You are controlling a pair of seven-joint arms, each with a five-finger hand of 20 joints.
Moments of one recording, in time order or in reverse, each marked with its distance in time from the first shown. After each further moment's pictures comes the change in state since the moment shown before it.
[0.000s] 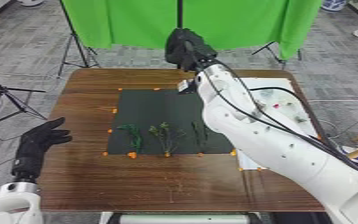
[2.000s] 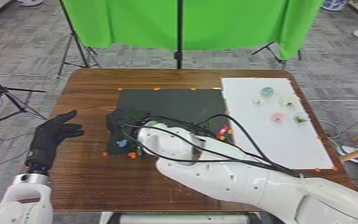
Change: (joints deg) left arm -5.0 1.3 4.3 2.0 -0.9 -1.9 0.7; right arm -1.8 -12.0 -16.7 8.7 -7.5 -17.3 -4.3
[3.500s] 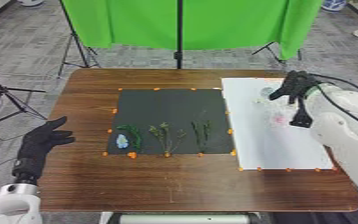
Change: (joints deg) left arm 6.8 -1.8 -5.4 -4.1 1.2 0.5 -1.5; right arm -25.8 37.7 52.4 -21.2 10.3 -18.6 23.3
